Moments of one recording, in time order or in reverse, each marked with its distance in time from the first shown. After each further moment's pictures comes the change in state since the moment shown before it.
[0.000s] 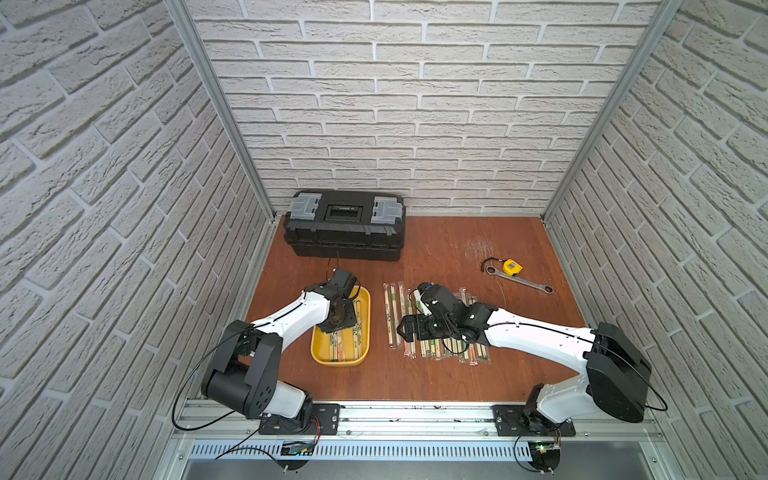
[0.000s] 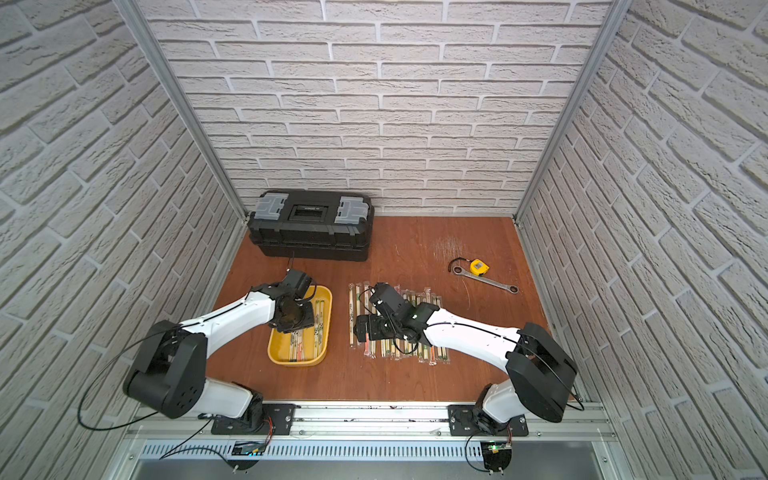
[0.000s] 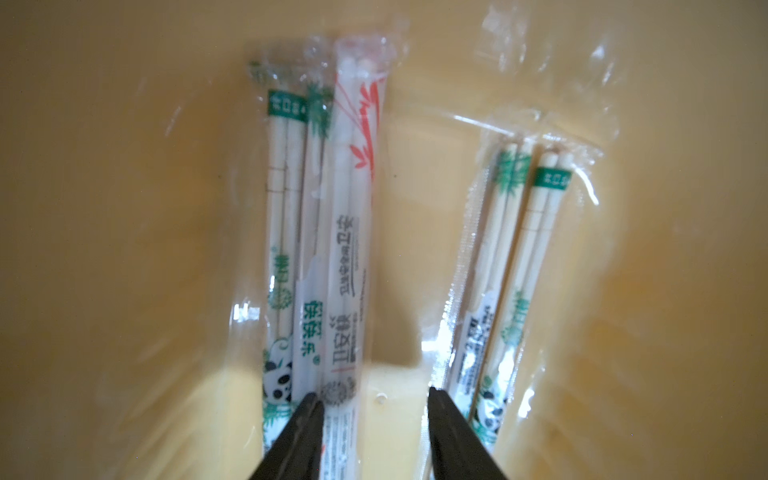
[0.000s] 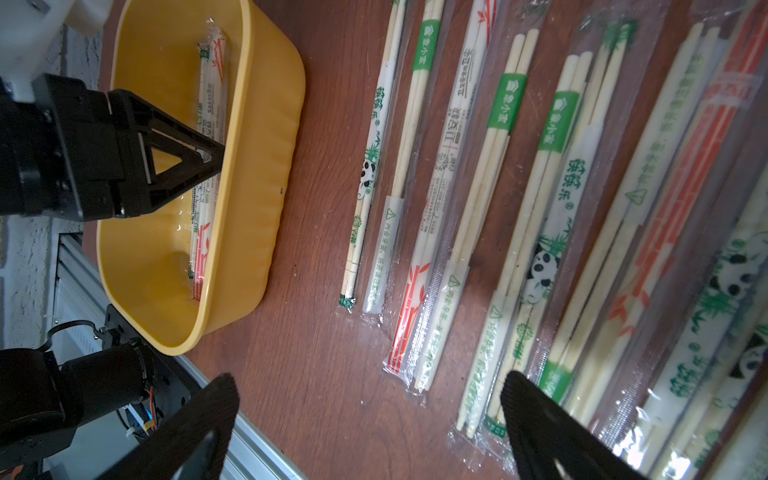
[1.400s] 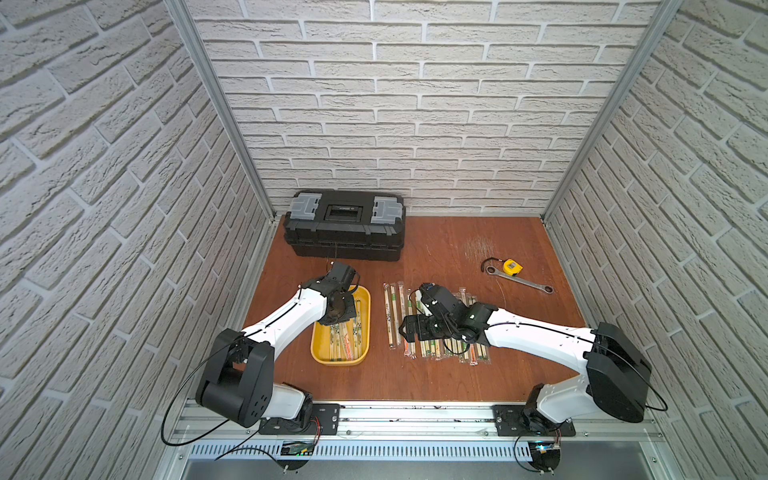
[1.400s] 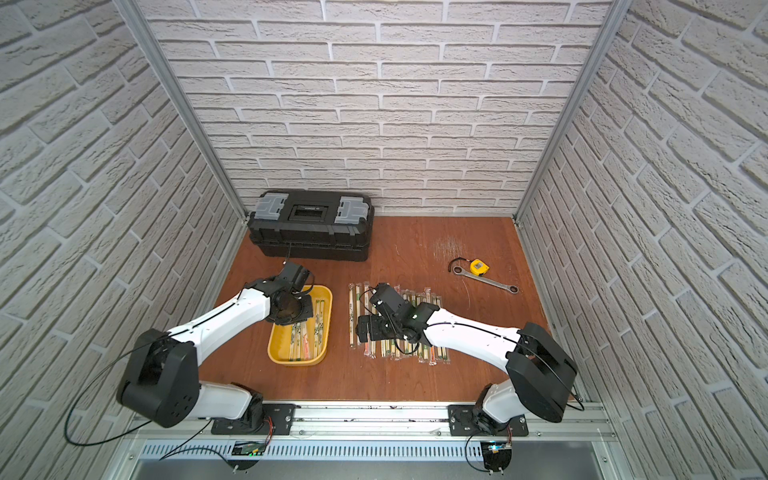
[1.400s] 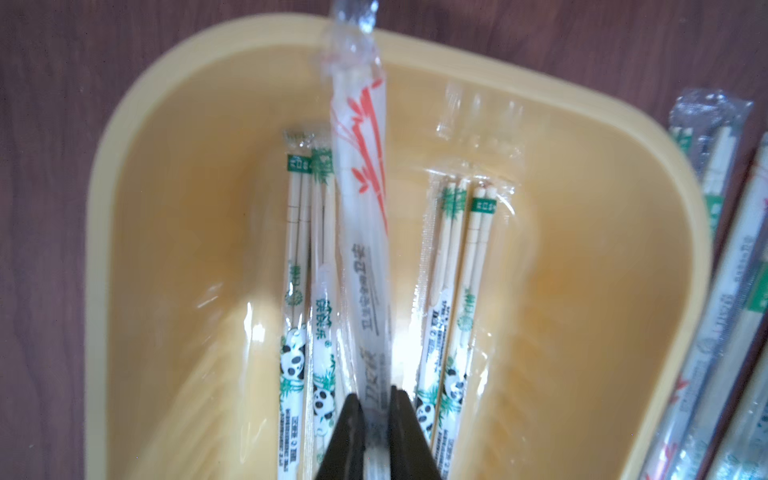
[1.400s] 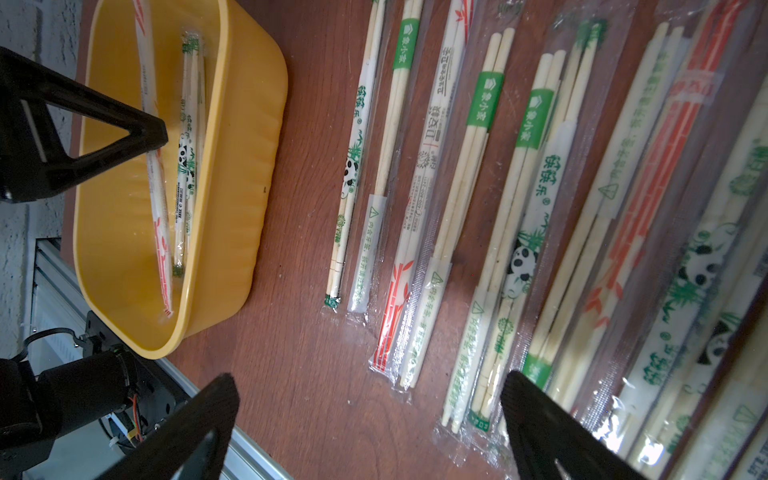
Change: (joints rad) left arm 0.000 -0.064 0.080 -0.077 -0.014 0.050; right arm 0.000 0.000 0.000 -0.023 0.027 -0.001
